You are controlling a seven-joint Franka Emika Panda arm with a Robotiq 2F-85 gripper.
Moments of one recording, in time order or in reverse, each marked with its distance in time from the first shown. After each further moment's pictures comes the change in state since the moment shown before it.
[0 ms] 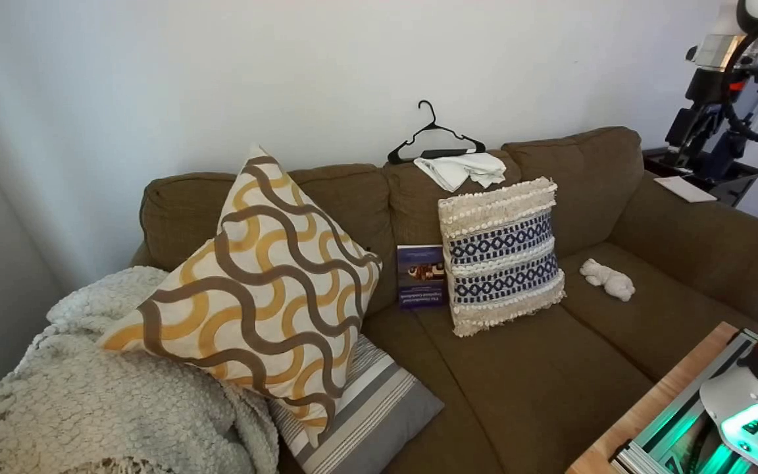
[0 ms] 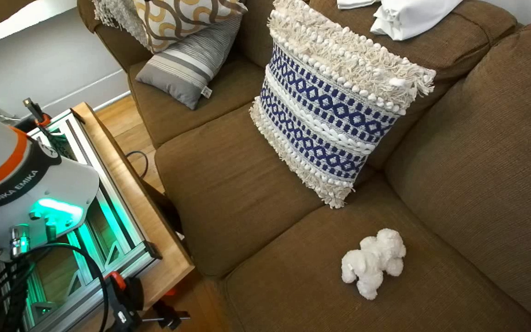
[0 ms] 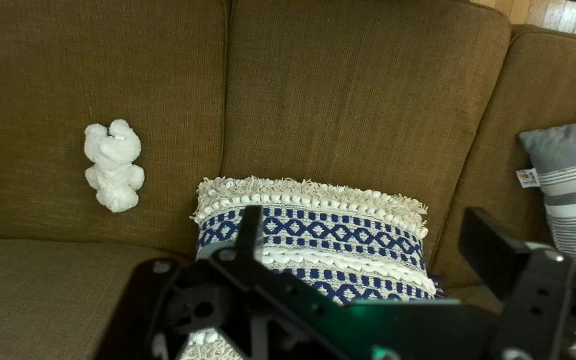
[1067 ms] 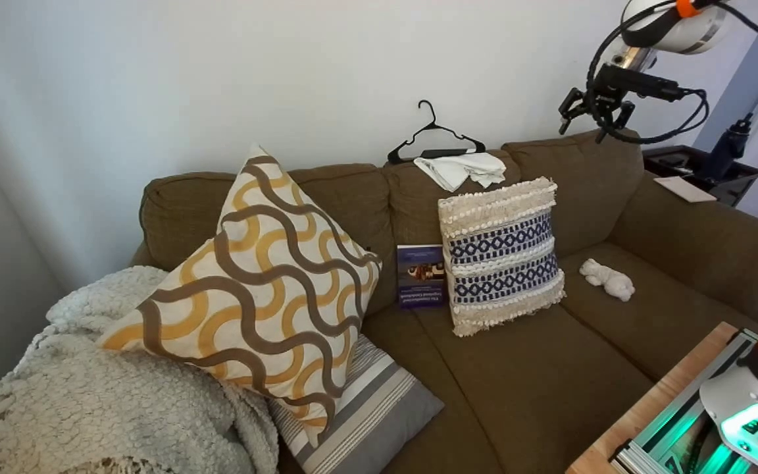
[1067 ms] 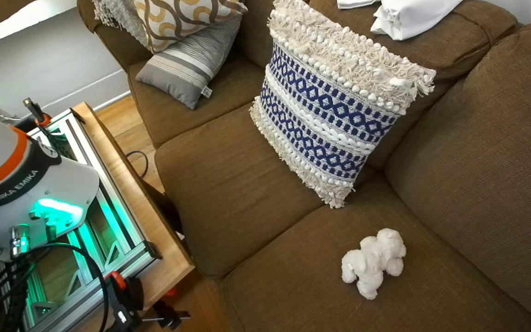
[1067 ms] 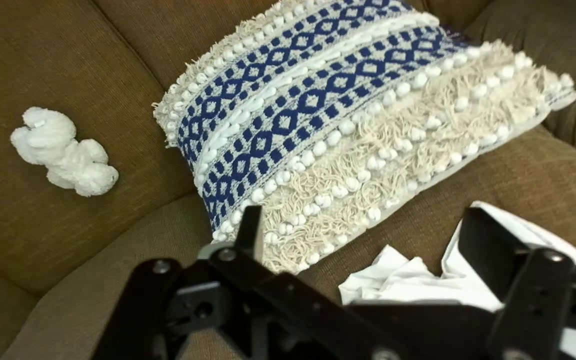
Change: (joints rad) arm -0.002 0.540 0.053 0.355 0.252 0.388 0.598
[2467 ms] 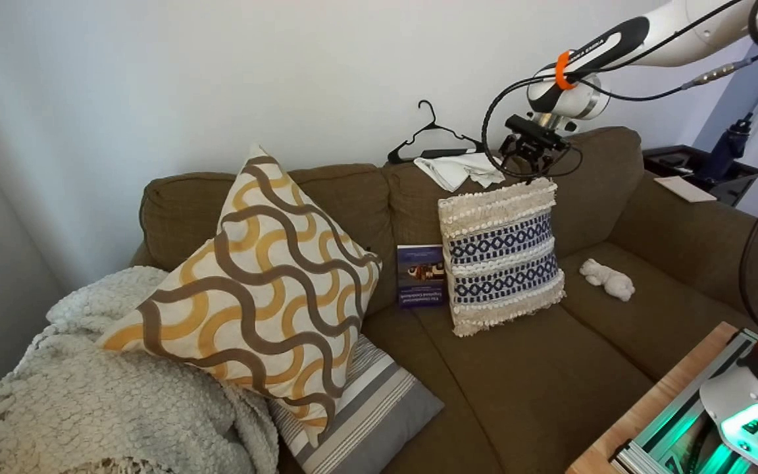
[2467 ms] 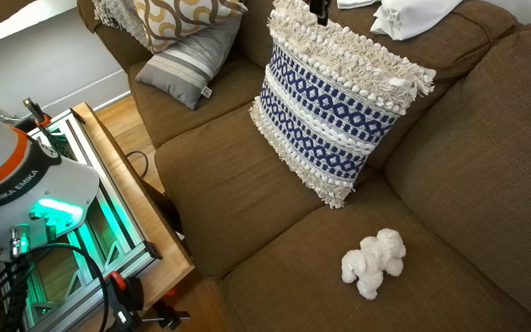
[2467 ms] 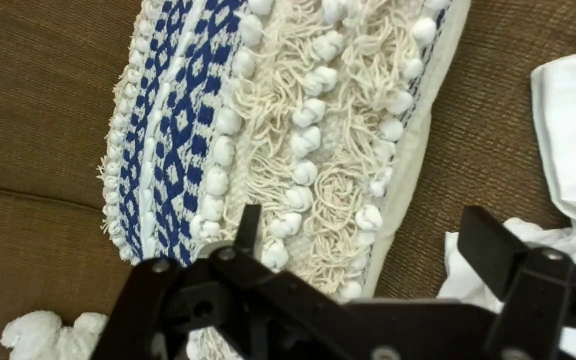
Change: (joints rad) arm 0.046 0.596 0.003 0.379 0.194 0.166 0.586
